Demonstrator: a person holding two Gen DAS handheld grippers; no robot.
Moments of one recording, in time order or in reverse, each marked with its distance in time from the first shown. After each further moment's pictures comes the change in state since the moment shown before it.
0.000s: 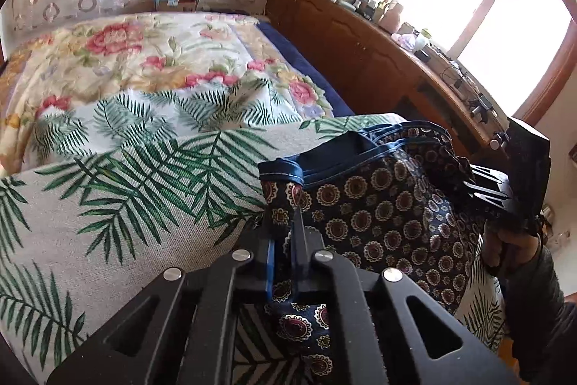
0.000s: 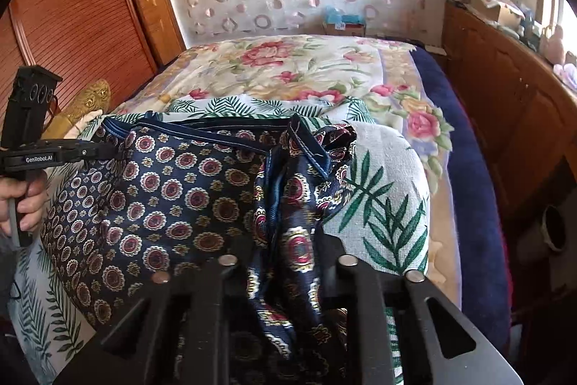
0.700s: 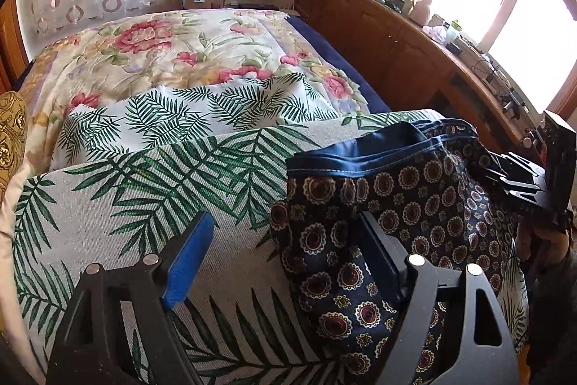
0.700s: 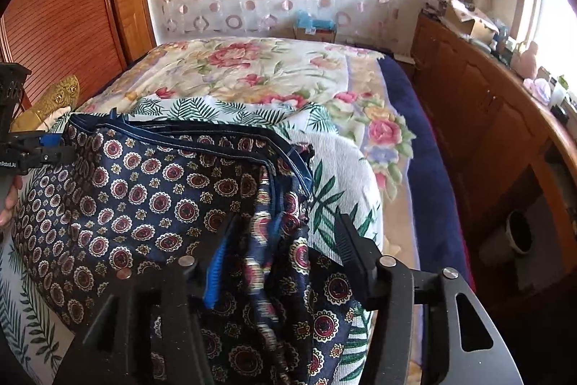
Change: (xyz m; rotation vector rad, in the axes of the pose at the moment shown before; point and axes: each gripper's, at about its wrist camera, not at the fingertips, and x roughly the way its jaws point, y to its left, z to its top) left arm 0.010 0.014 0.000 -0.017 0.045 0.142; right arm 0.000 0.004 0.003 0.001 0.028 -0.130
